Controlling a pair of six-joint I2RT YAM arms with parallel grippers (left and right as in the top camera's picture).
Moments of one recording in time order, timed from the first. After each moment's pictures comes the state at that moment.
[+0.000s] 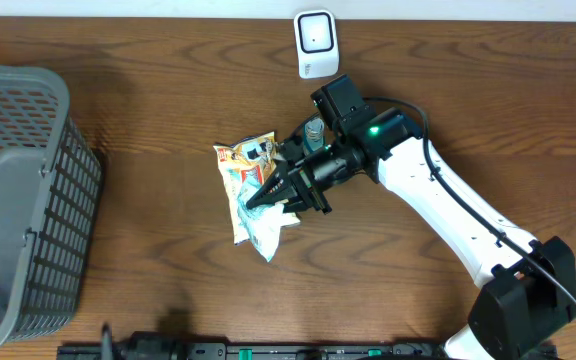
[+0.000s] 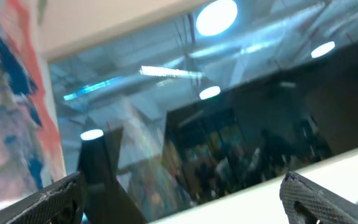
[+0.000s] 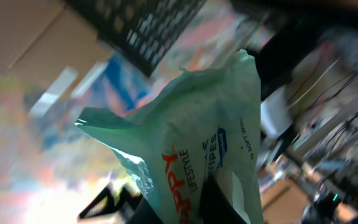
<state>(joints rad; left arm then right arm) -0.08 0.01 0.99 -0.31 0.10 0.33 0.57 1.74 1.47 -0.91 -1.32 1.10</state>
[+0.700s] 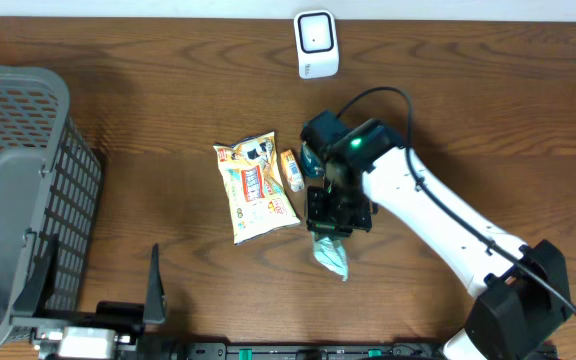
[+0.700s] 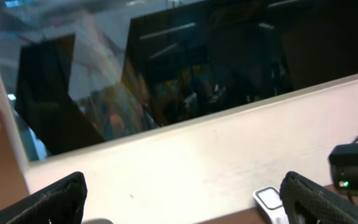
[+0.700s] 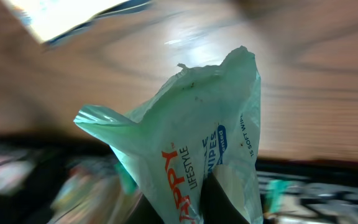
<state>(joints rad) -0.08 0.01 0.74 -0.37 0.10 0.22 0.68 1.74 1.47 -1.36 -0.30 0.72</state>
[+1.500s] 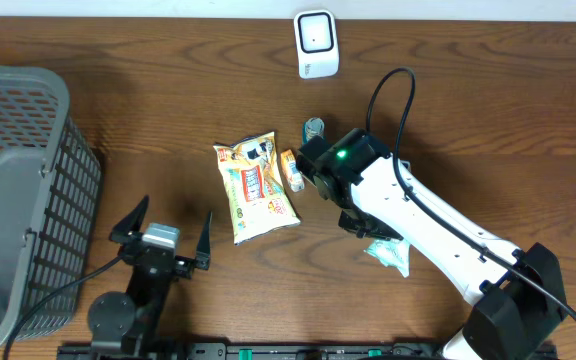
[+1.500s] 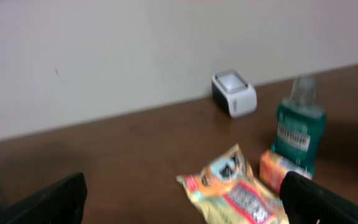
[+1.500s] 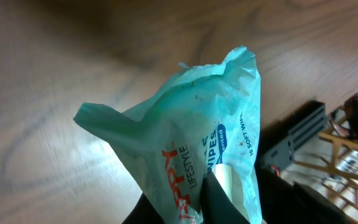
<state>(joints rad) -0.08 0.01 0.20 -0.24 0.17 0.12 0.73 1.74 1.47 -1.62 0.32 1.14</state>
